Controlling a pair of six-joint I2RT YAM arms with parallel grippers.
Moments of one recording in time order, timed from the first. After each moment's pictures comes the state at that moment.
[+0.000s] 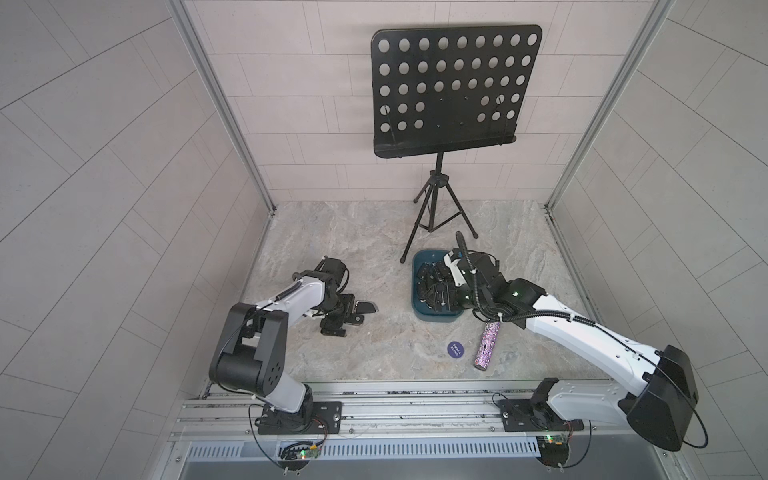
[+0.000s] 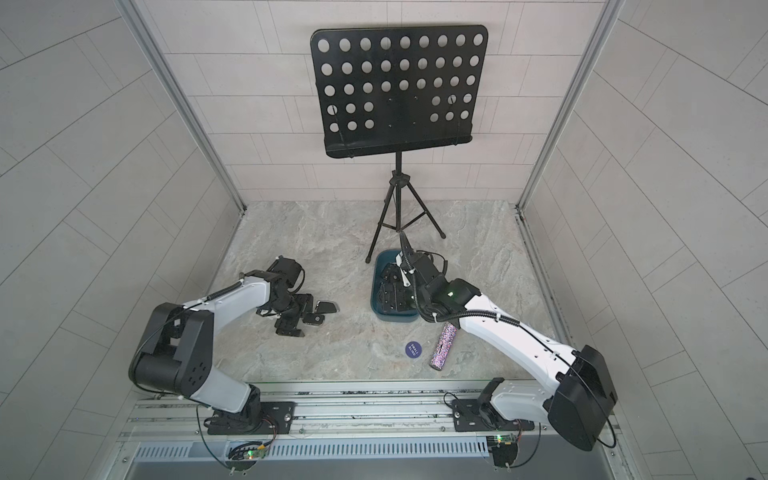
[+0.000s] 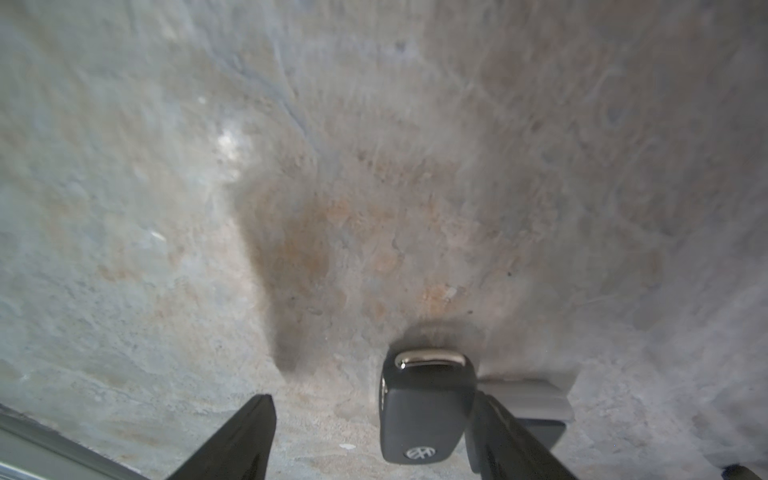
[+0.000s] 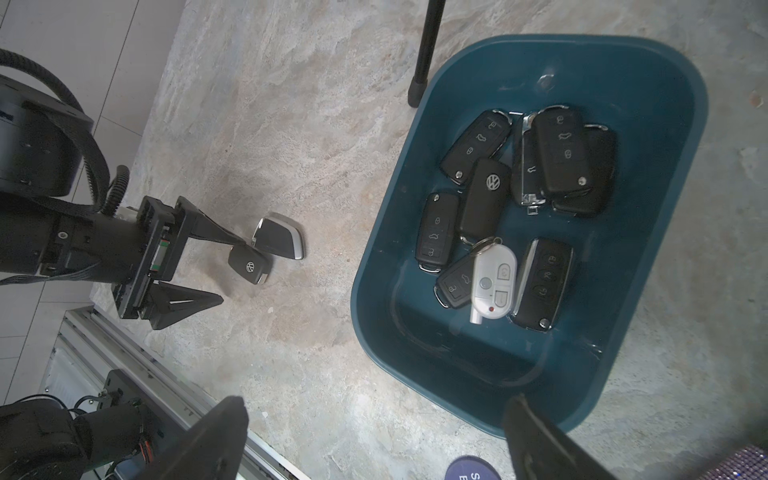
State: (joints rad) left arm -0.23 1.55 0.85 -0.79 0.21 -1.64; right arm 0.69 1.23 1.00 -0.57 -0.06 0.56
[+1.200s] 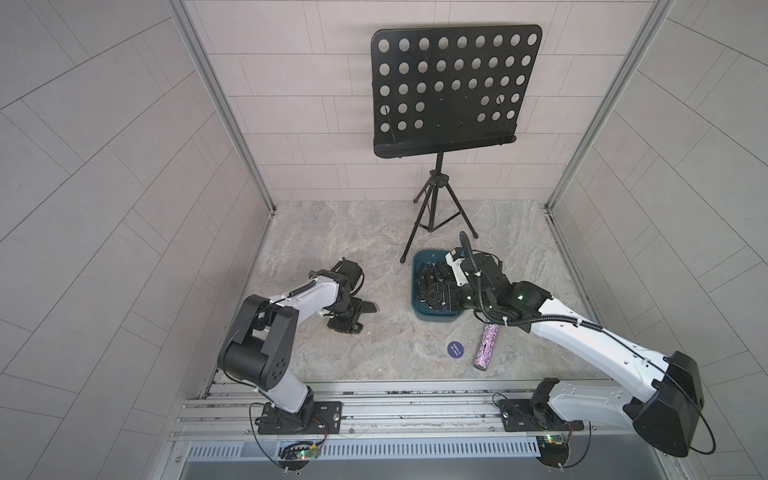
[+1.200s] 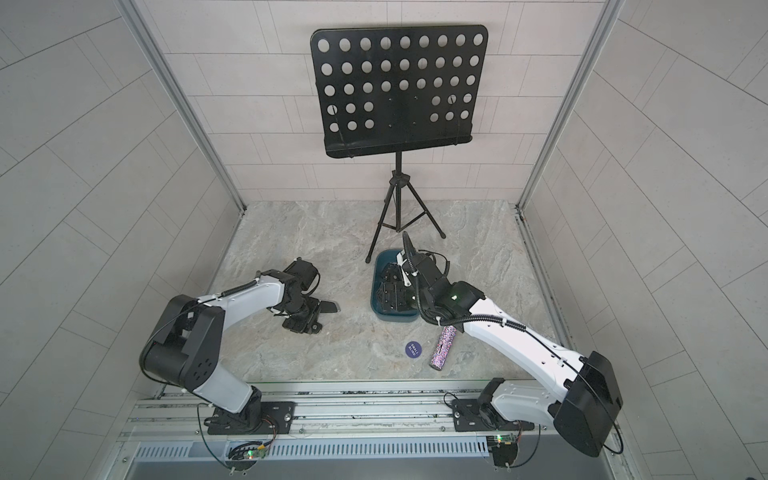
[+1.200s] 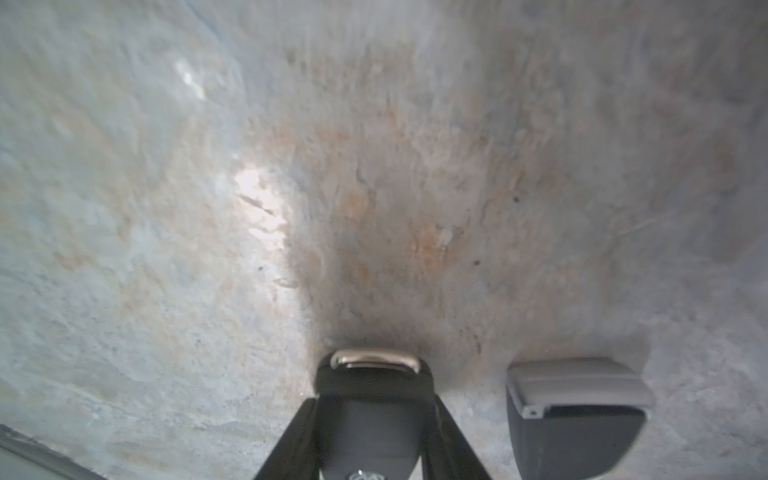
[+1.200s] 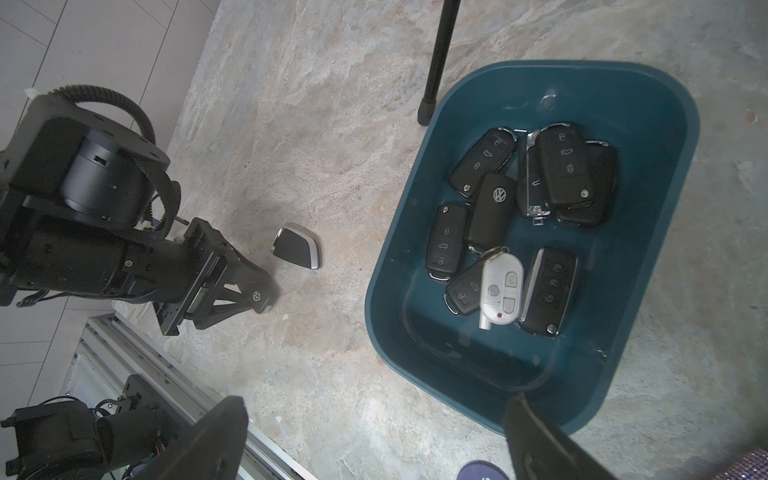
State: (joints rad) left arm -0.34 1.58 0.88 -0.81 0.11 -1.58; right arm 0.71 1.20 0.99 -0.56 -0.05 0.58
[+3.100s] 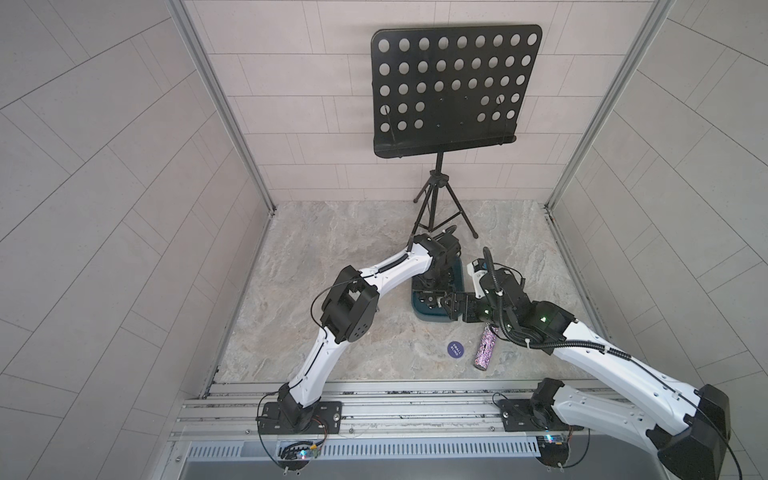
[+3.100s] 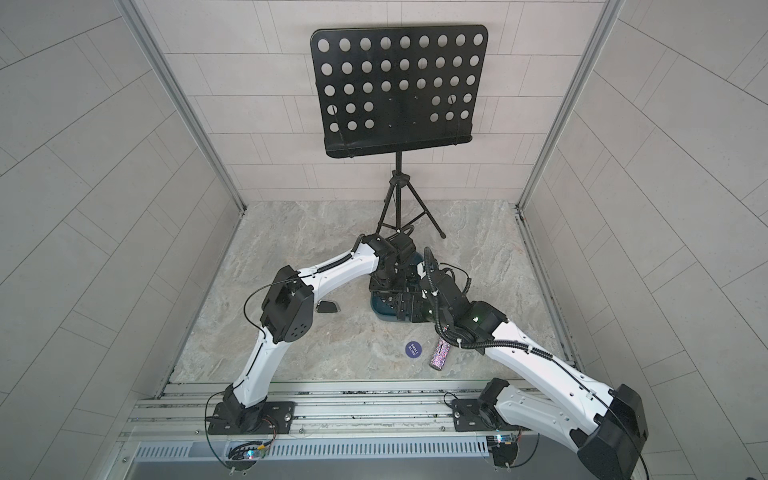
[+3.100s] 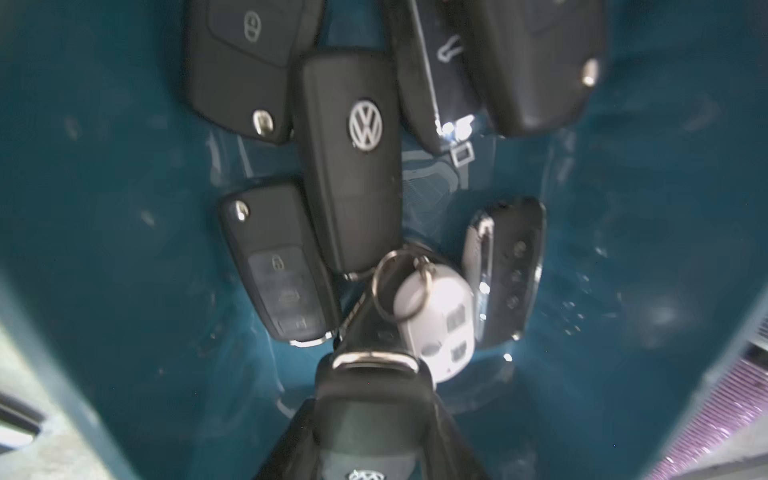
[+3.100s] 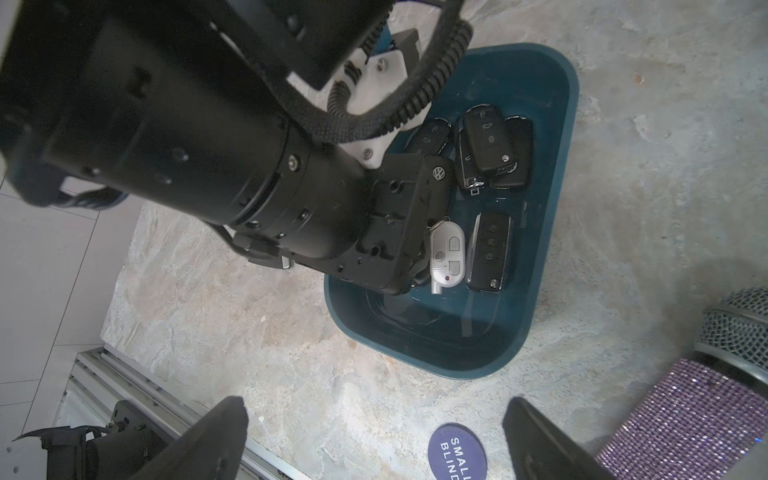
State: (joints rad) left arm -0.81 2.29 2.02 -1.18 0.08 -0.71; right arm 0.70 0.99 0.82 -0.56 0.03 0.67
